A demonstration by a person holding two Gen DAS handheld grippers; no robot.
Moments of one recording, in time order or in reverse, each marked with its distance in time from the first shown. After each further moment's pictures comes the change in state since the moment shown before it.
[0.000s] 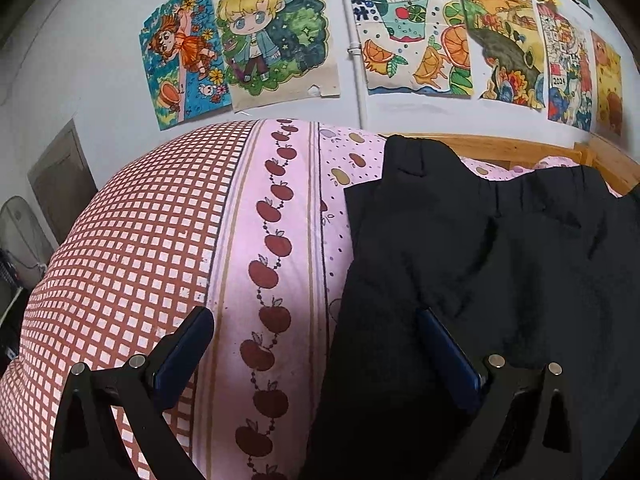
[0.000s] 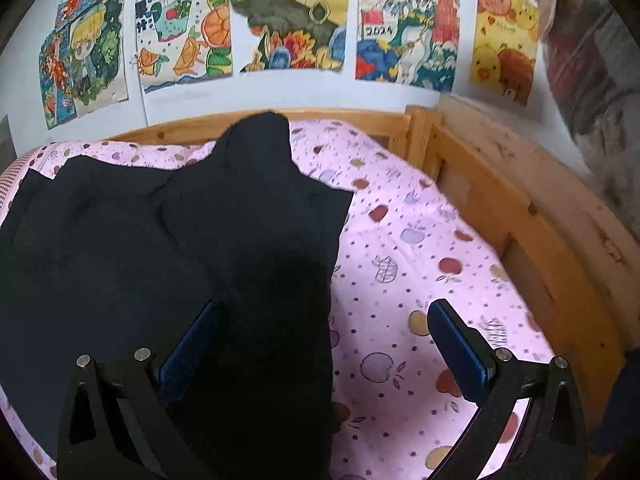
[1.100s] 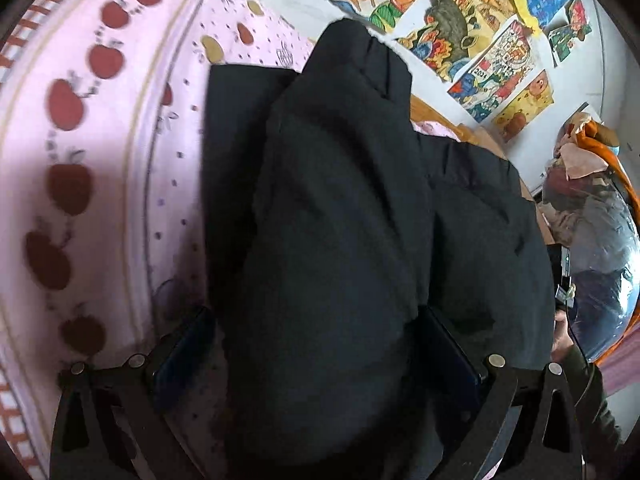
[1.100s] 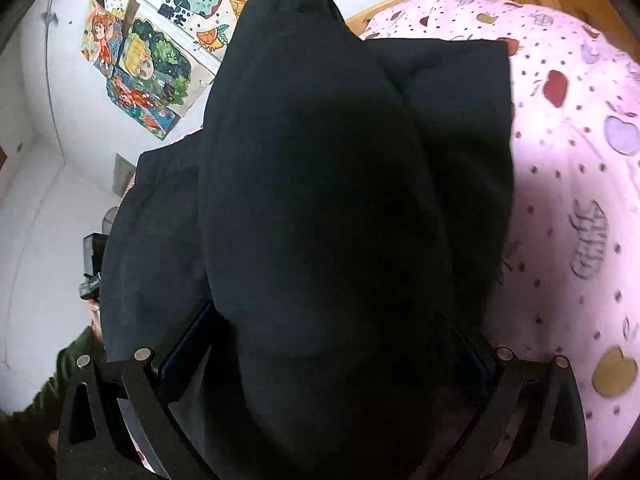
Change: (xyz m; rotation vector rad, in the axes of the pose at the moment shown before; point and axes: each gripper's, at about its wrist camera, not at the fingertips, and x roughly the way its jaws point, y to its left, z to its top) left arm 0.096 -0.004 -0.002 -0.158 0.419 -0.741; right arm 0.103 0.007 -0.025 0.190 0.296 0.726
